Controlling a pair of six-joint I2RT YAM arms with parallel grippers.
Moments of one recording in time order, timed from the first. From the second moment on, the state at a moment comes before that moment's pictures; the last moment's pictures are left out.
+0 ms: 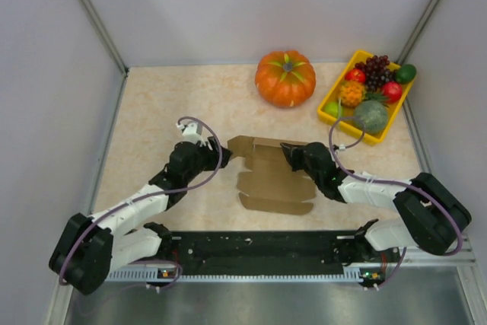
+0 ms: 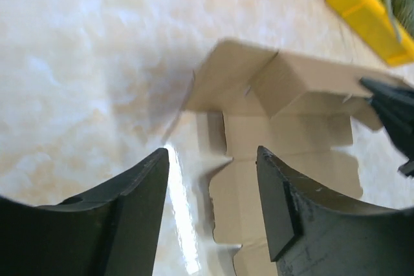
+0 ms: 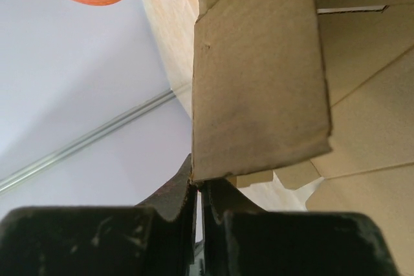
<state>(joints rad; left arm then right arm) -0.52 1.12 0.39 0.31 0.03 -0.64 0.69 1.34 0.45 0.40 0.32 1.95</state>
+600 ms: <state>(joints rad) -0.52 1.44 0.74 0.08 -0.06 -0.40 0.69 1.34 0.45 0.43 0.32 1.95</state>
